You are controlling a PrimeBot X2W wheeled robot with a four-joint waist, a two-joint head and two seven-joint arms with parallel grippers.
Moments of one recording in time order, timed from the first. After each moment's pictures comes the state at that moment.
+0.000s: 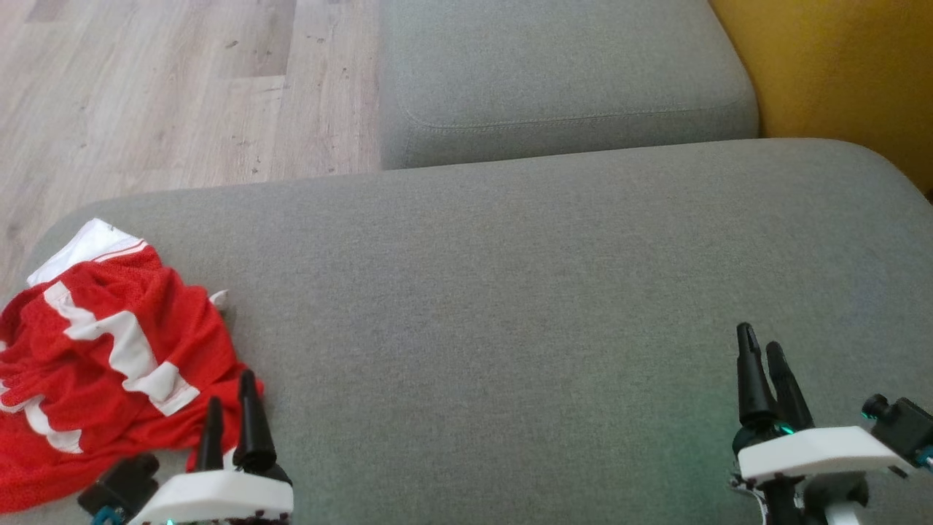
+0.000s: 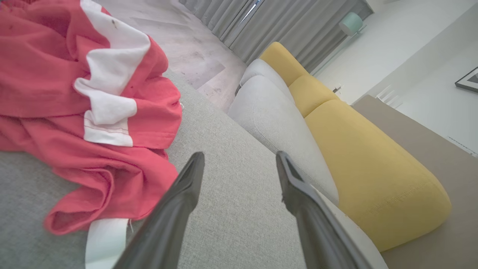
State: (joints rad) left arm 0.08 0.05 -0.11 0.15 -0.86 0.01 -0.06; right arm 0.06 -0.04 0.03 0.20 0.82 0.13 -0.06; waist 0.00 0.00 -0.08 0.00
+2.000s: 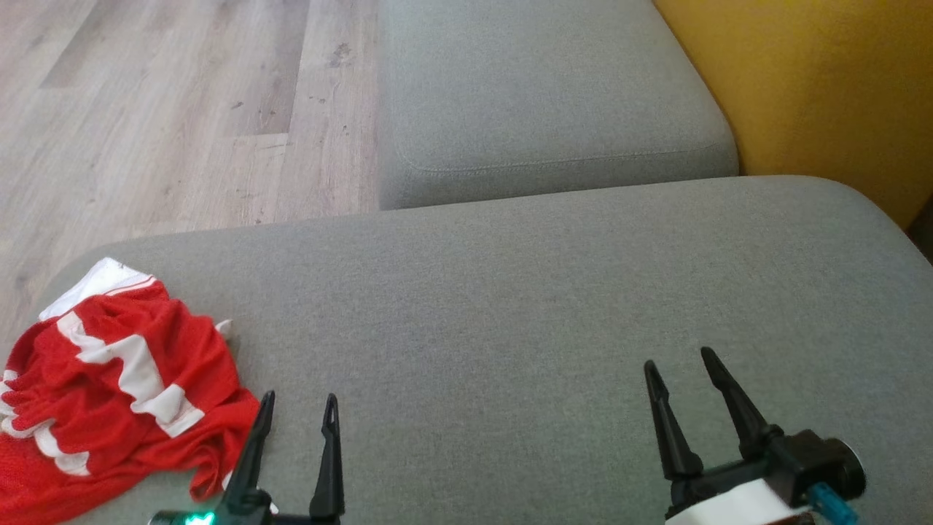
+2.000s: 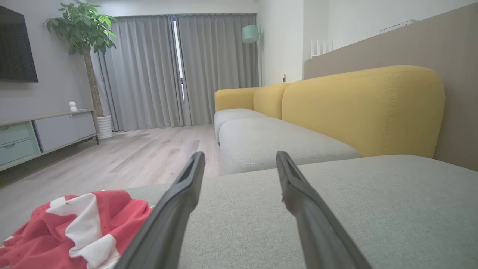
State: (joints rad) left arm 0.19 0.10 -0.27 0.04 -0.10 0.11 -0.23; right arm 0.16 -0.04 0.16 0.08 0.08 0.13 -0.23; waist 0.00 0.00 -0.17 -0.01
